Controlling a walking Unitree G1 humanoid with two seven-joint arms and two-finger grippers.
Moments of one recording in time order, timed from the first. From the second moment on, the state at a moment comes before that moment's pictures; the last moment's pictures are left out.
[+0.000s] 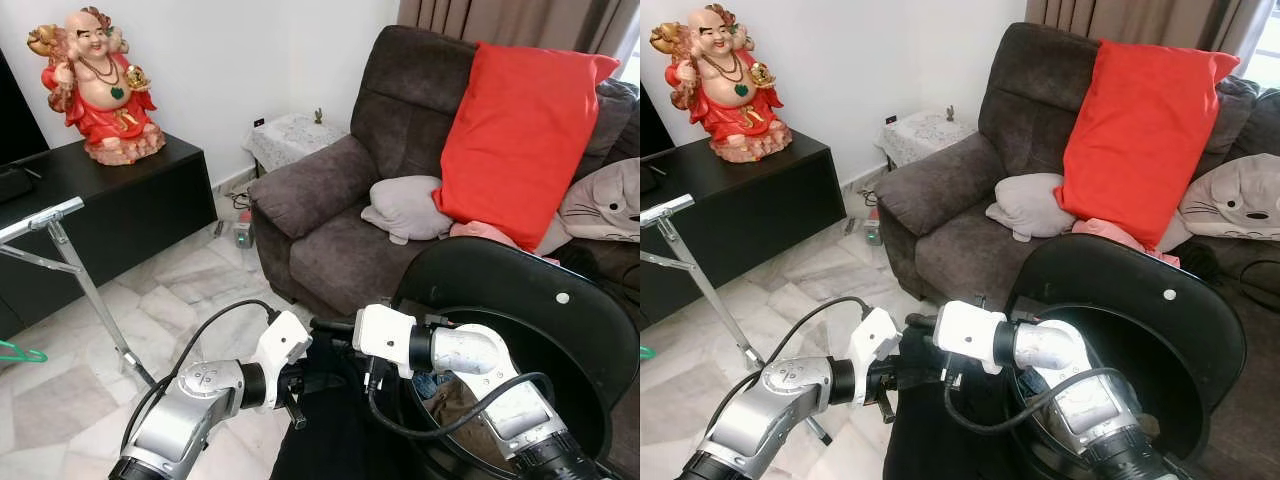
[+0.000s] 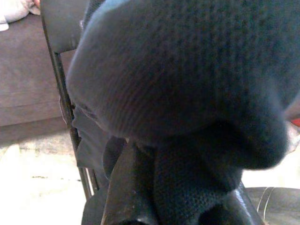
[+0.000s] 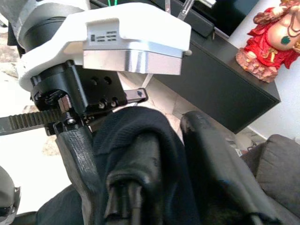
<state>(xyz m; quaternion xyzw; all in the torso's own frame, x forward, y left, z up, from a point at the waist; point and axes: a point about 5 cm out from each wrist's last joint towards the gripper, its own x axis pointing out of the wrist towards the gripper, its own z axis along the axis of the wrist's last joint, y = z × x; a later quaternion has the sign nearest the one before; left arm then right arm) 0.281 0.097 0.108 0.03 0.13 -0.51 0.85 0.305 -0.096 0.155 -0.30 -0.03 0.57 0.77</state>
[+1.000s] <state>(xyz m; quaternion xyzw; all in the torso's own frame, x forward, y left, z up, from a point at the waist) 0.300 0.156 0.127 -0.02 0.09 -0.42 0.90 0.315 -0.145 0.158 -0.32 0.02 0.50 0.80</state>
